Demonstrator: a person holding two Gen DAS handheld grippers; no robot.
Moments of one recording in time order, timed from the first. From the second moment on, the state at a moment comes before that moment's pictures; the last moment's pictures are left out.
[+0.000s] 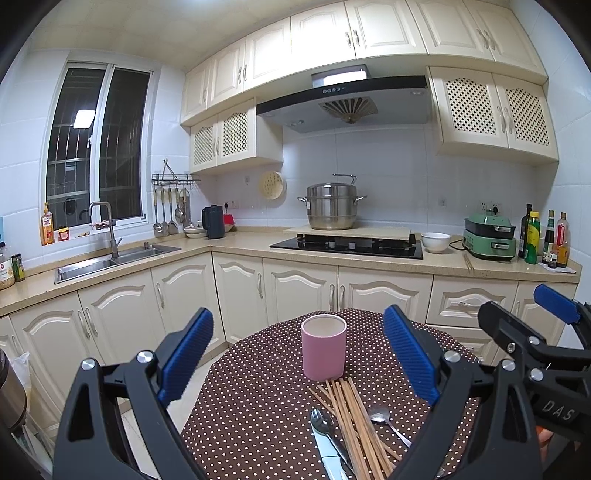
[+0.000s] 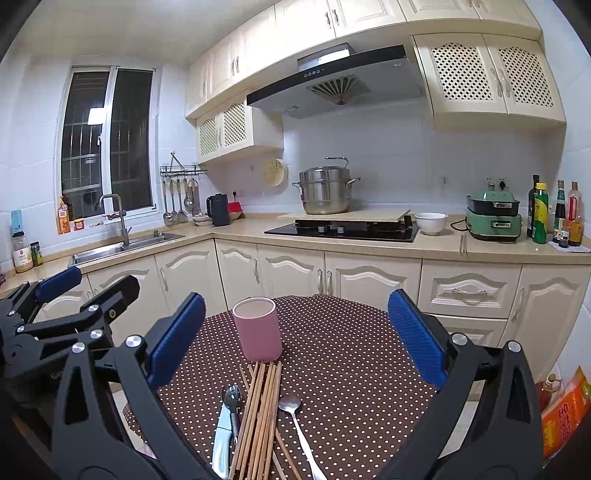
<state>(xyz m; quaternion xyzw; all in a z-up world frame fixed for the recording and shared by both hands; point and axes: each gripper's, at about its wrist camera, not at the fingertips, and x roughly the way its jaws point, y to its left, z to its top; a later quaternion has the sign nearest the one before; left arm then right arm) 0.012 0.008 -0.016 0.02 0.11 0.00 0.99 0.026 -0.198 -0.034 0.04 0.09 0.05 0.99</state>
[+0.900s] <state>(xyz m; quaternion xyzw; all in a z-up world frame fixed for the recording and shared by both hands) 0.136 0.045 -0.138 -0.07 0.42 -0.05 0.90 0.108 -0.217 -0.129 -0.01 0.30 0.06 0.95</state>
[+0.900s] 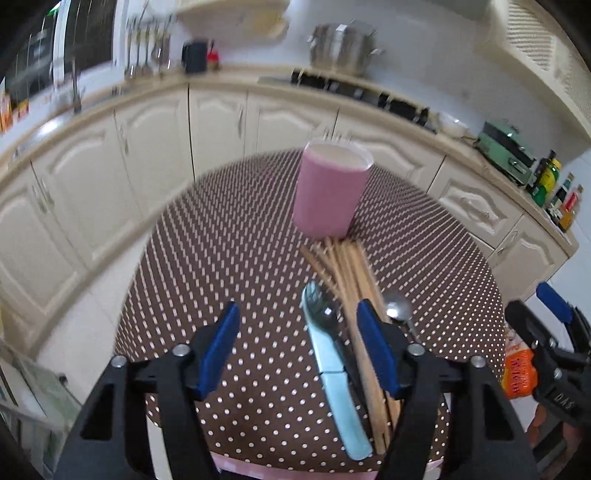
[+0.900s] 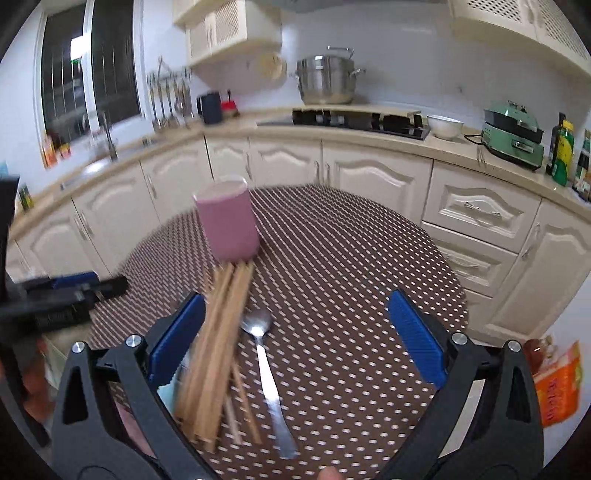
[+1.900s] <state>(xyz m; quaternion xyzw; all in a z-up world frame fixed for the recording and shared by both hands) 0.183 -0.006 -0.221 0.03 0.54 -0.04 0.84 0.143 -0.231 -0.178 0.01 0.41 0.11 0.91</state>
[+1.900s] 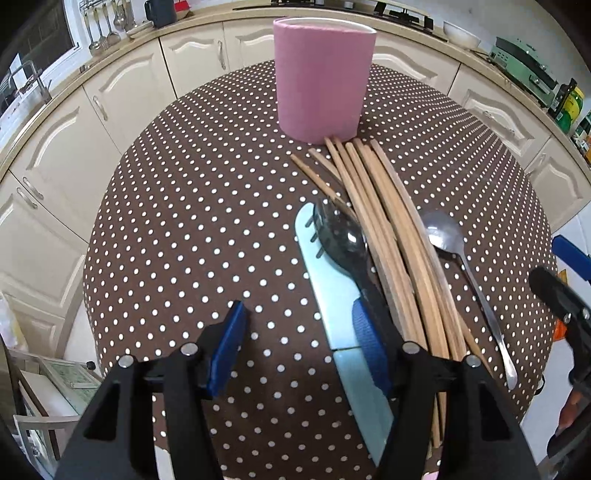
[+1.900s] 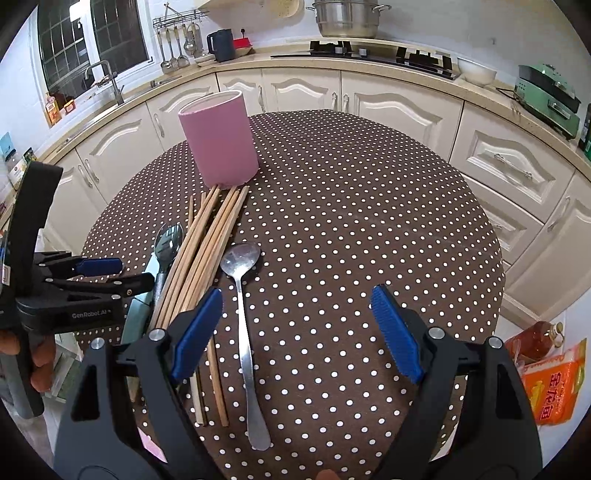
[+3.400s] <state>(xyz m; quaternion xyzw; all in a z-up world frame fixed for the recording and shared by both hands) 0.184 0.053 -0.201 -0.11 0.56 -0.03 0.82 0.215 -0.172 -0.213 -0.07 0.55 0.20 0.81</state>
